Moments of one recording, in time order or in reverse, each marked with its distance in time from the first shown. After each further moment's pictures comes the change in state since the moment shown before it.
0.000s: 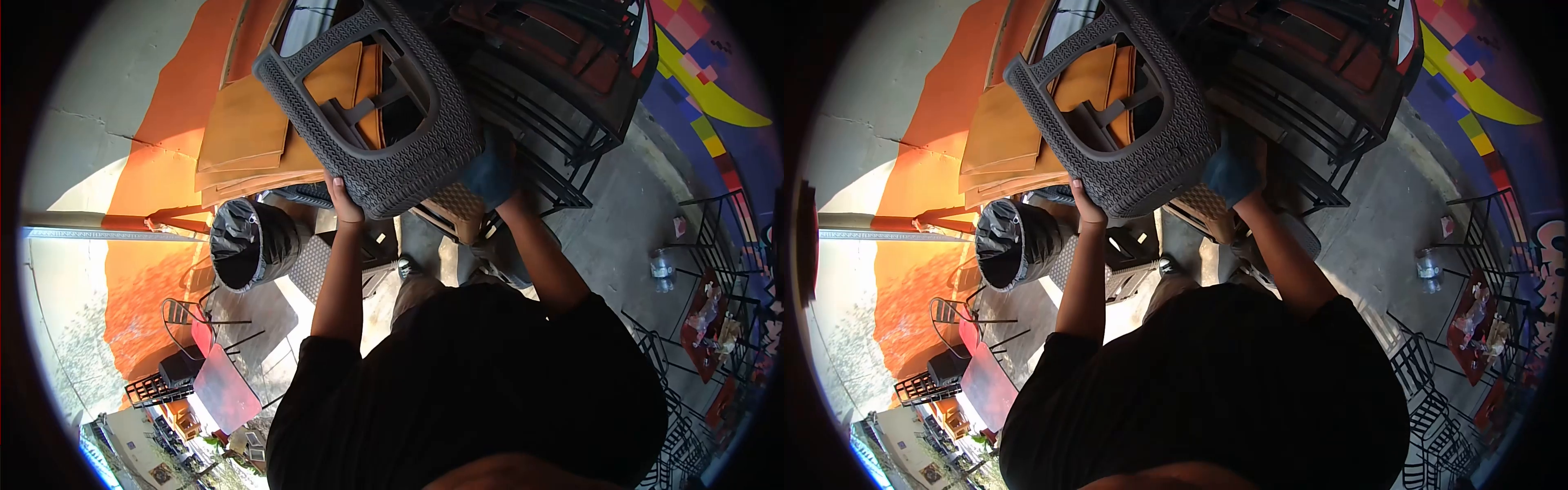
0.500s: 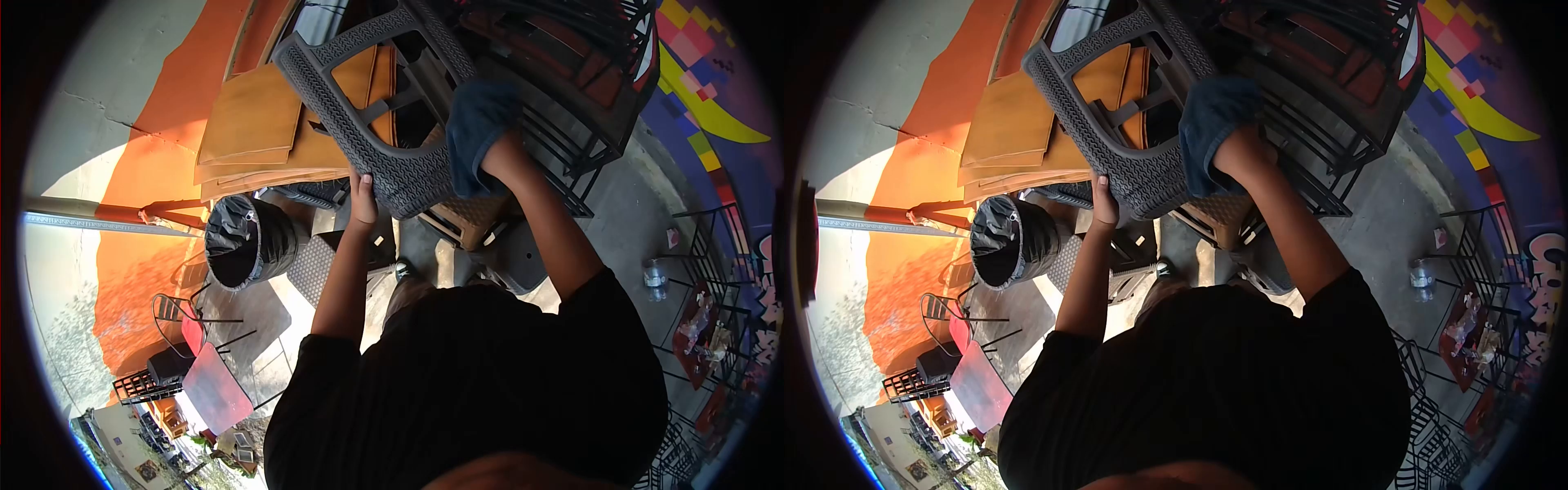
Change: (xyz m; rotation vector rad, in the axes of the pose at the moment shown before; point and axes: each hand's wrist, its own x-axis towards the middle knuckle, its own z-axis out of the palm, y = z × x) left_hand 0.010 -0.006 -0.012 0.057 -0.226 -0.024; right_hand 0.134 -0.086 -0.056 -0.005 -0.144 -0.254
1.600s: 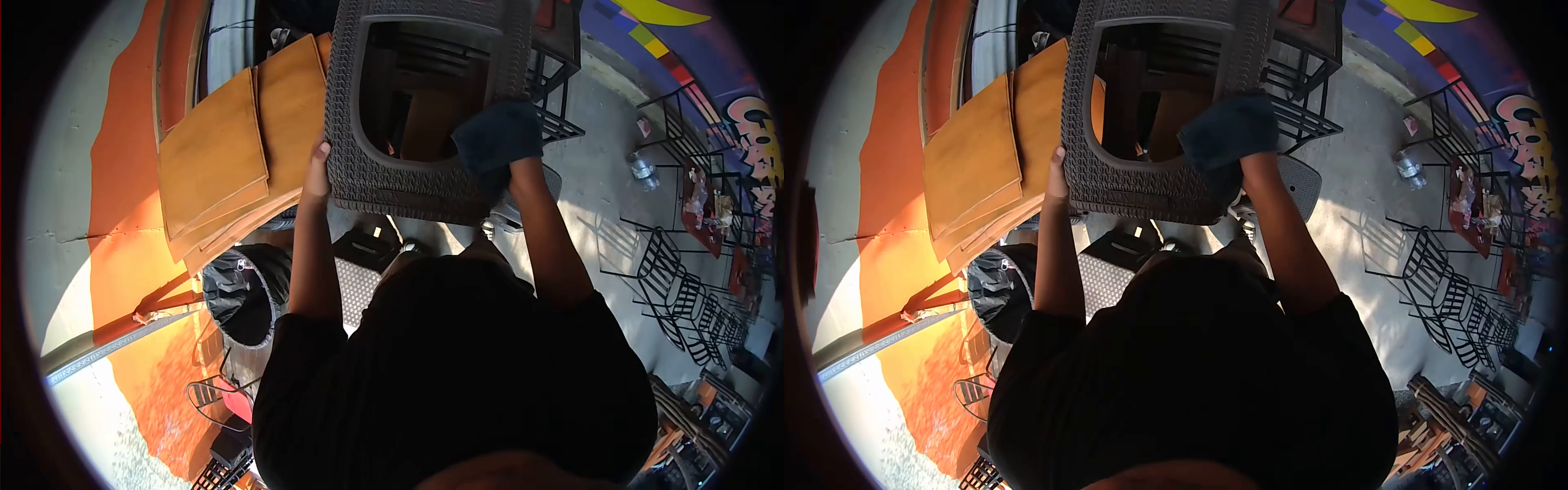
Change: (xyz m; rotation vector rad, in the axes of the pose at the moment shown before) left_hand 0.117 0.053 -0.090 0.072 -0.436 -0.380; right_hand -0.100 -0.092 0.047 1.167 0.610 1.170
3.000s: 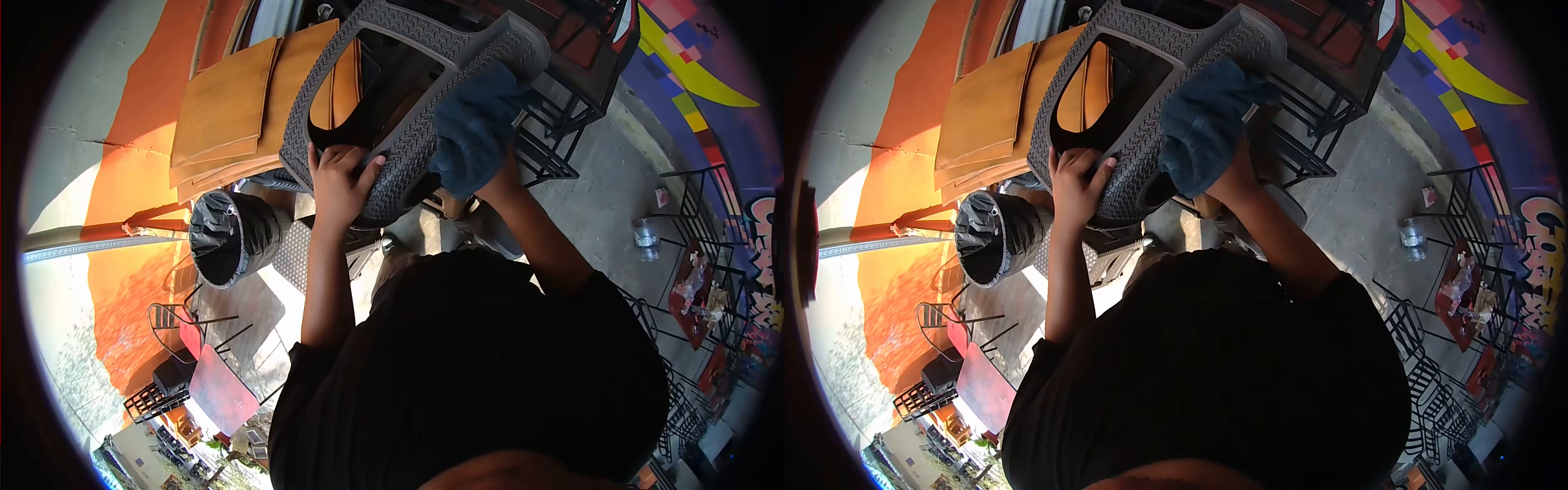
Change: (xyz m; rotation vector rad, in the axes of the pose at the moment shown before) left_hand -0.075 0.052 0.219 1.305 0.403 0.275; right_hand 0.037 -0.099 -0.021 -0.760 -0.538 -1.386
